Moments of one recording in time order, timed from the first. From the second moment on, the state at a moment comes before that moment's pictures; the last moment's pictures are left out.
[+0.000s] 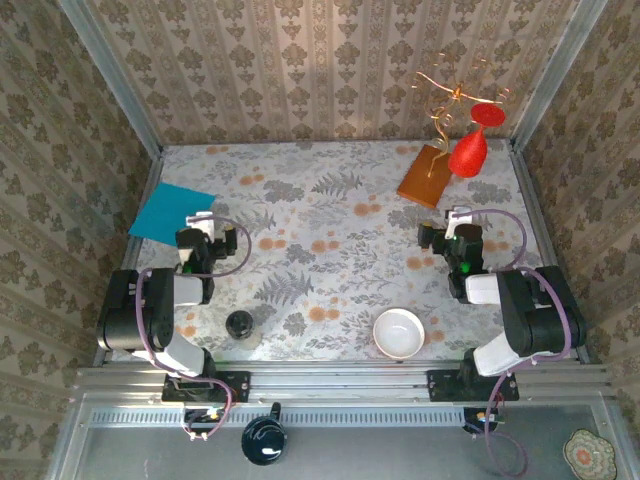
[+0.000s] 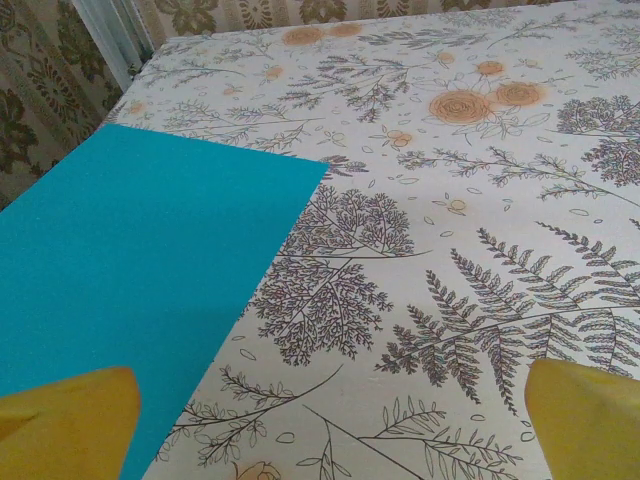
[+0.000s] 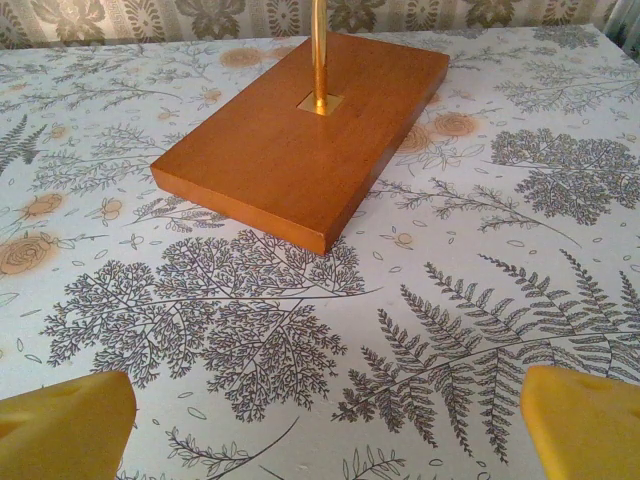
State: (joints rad) left arm -0.03 1.55 0.38 0.78 -0.08 0.07; right arm 0.03 1.52 0.39 0.75 0.12 0.05
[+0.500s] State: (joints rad) left arm -0.03 1.55 0.38 0.78 -0.08 0.07; right arm 0.03 1.52 0.39 0.75 0.12 0.05
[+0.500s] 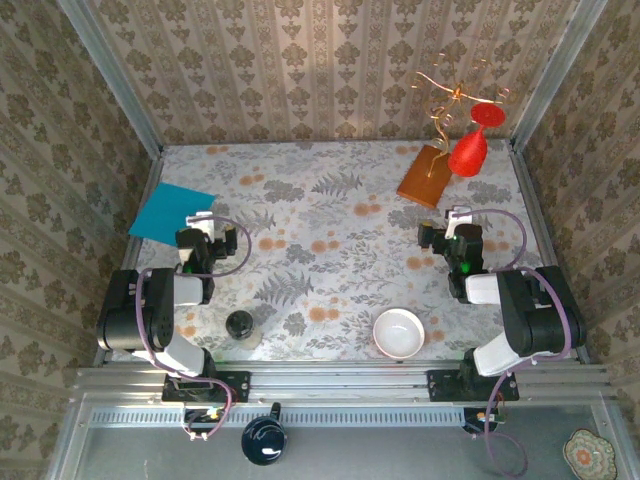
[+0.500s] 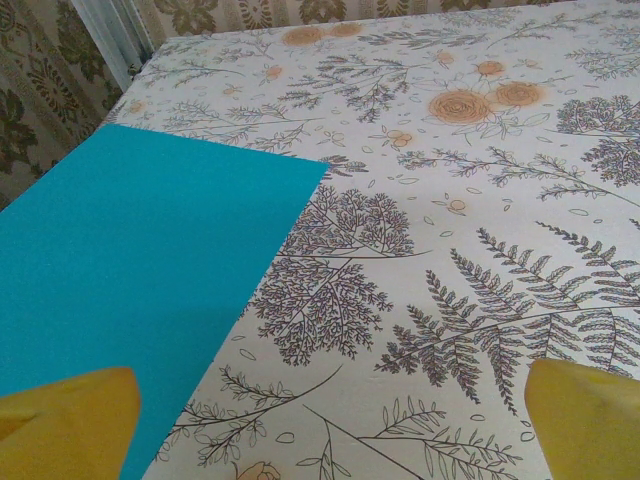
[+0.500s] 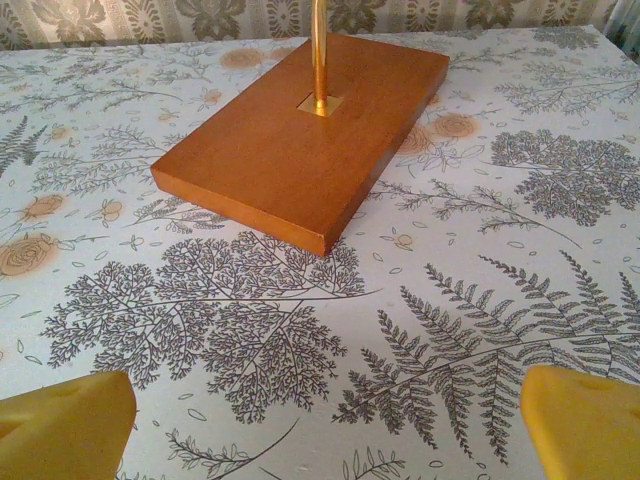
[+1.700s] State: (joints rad) left arm -0.01 1.12 0.76 -0.09 0.05 -0.28; right arm 0.18 1.27 0.92 -0.16 0.17 0.37
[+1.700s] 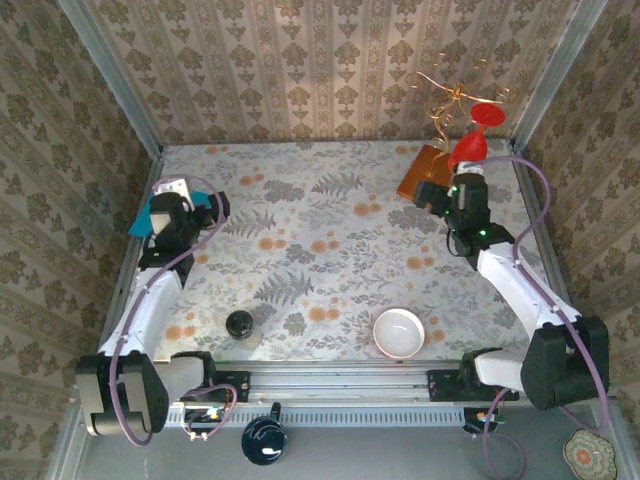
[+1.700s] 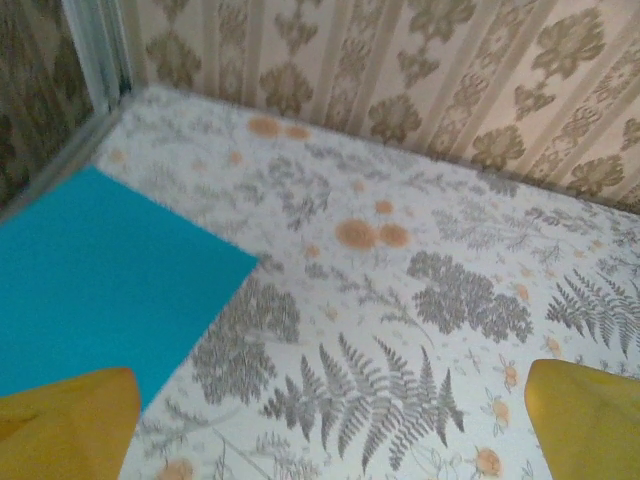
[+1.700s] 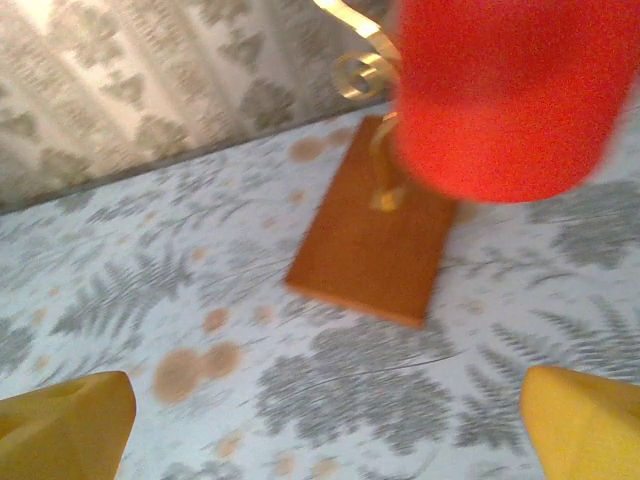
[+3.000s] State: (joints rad) left arm 0.21 2.02 1.38 -0.50 0.28 -0.43; right arm 0.41 1.77 1.27 -0.27 -0.12 0.58
